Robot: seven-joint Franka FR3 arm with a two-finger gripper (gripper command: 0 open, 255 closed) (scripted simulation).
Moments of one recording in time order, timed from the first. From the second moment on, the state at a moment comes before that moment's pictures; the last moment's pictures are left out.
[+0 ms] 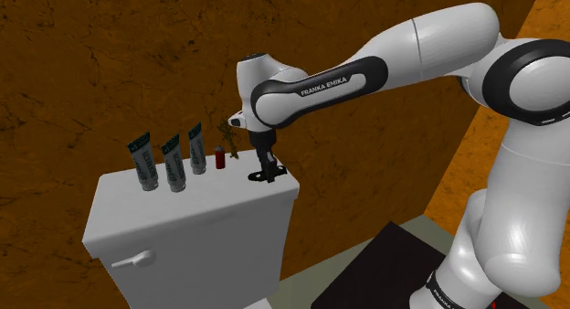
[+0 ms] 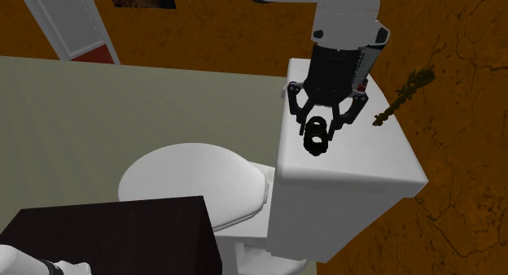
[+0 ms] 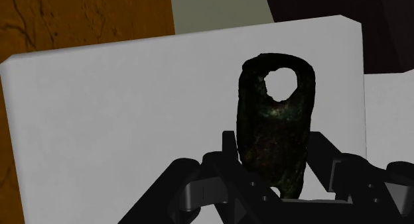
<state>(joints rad) 0.31 0.15 0.12 -1.88 -0.14 1.90 -0.73</state>
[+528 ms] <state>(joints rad) 0.31 0.14 0.12 -1.87 -0.13 1.88 -0.73</state>
